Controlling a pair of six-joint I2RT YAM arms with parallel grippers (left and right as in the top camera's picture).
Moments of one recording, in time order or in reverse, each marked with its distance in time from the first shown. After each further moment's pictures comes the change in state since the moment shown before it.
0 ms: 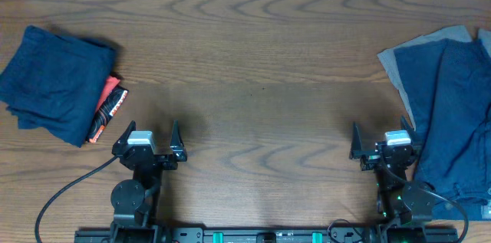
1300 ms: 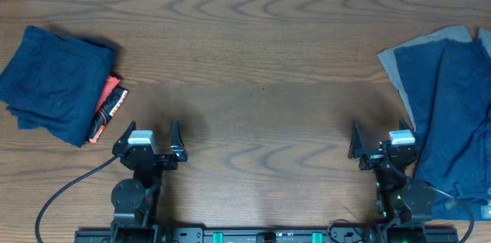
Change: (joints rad) left arm 0.000 0.011 0.000 0.000 0.000 0.000; right arm 0.000 0.012 0.000 0.000 -0.005 0.114
